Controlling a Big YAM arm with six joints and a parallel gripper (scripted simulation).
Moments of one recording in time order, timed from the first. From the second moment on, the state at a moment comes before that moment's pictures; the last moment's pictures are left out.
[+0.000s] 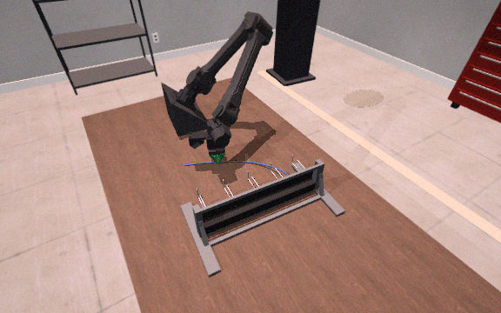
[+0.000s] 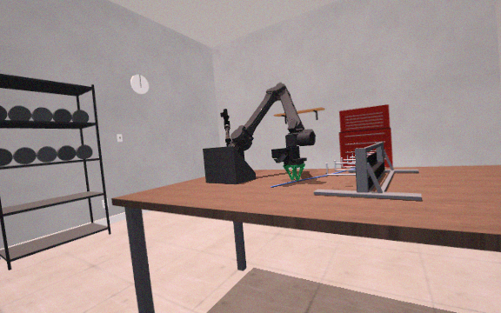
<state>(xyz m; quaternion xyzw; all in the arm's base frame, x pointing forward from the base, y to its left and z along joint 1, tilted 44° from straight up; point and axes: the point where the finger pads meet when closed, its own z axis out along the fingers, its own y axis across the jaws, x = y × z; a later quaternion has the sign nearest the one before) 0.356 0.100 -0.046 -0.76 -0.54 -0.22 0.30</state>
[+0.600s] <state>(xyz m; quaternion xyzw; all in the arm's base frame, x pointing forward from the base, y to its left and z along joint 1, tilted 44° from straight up) 0.357 0.103 -0.049 -0.76 -0.54 -0.22 0.30</state>
